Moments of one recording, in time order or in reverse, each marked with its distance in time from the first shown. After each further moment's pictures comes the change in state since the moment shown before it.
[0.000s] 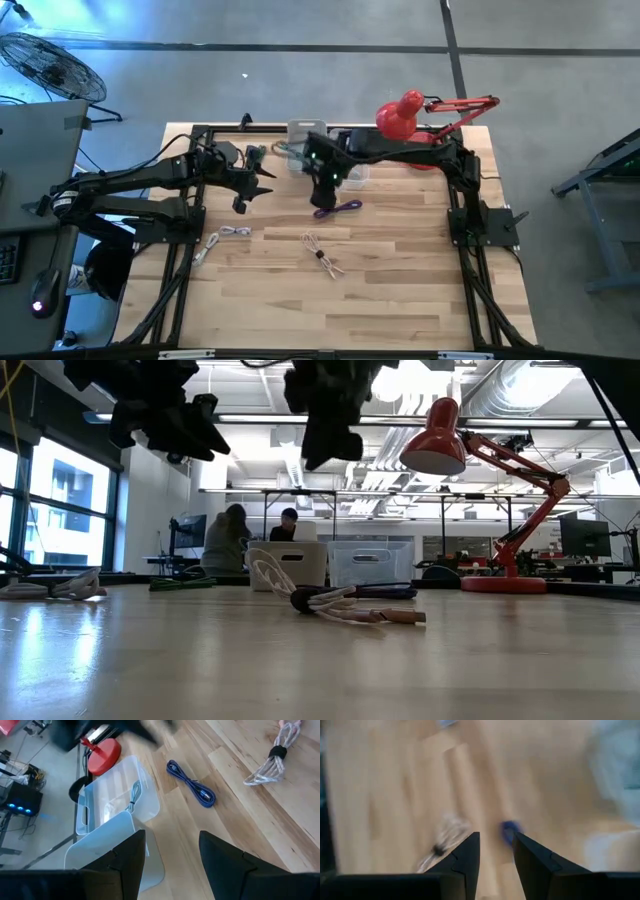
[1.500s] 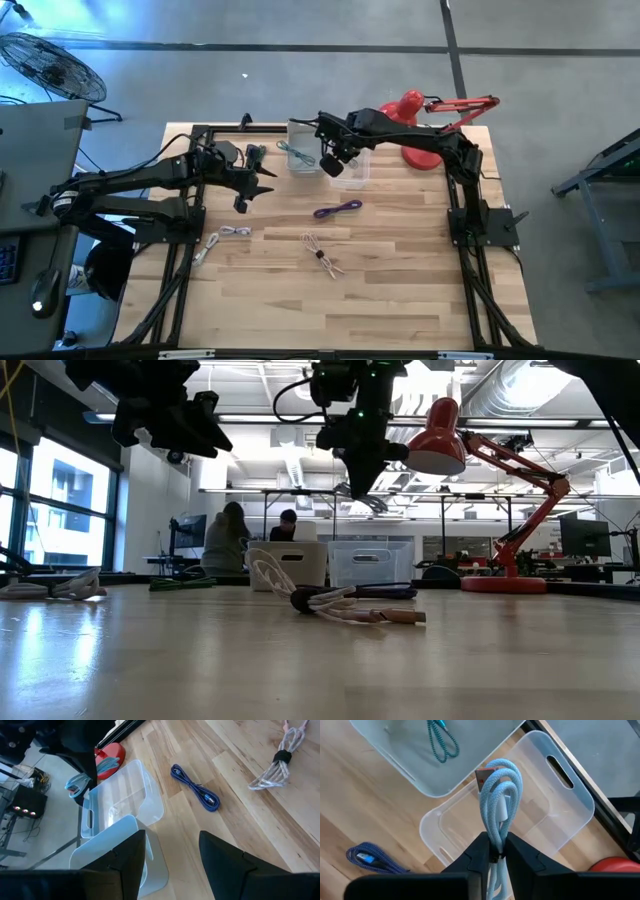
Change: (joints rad) left arm 0.000 0.000 0.000 0.026 0.000 0.001; right arm -0.170 0.000 0.002 -0.178 0.525 0.238
